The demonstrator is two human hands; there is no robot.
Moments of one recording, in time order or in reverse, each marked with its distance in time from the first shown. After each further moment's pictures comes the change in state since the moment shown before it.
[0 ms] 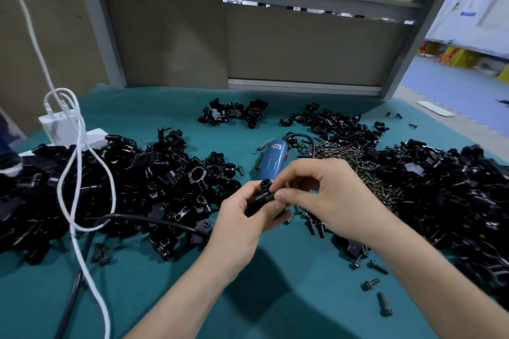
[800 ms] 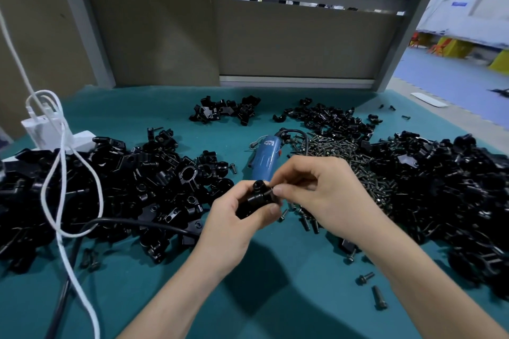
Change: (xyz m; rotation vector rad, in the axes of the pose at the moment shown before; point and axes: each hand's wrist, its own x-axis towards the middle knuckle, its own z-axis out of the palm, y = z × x) left_hand 0.000 0.001 -0.006 0.265 -0.034 0.071; right_hand -0.005 0.010 0.003 0.060 0.087 0.080
